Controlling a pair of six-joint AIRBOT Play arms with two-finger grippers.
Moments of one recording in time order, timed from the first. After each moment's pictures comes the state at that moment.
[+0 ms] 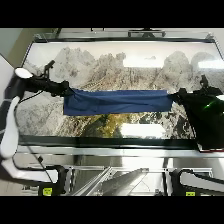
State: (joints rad) left arm 0.15 -1.59 1.41 0.91 -1.34 -1.26; right arm -0.36 -1.44 0.96 -0.47 1.03 1.00
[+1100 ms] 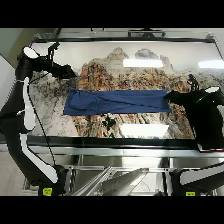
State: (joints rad) left arm 0.11 -1.94 2.03 0.99 -1.46 -1.27; right arm -0.33 -1.74 1.20 -0.73 1.03 0.92
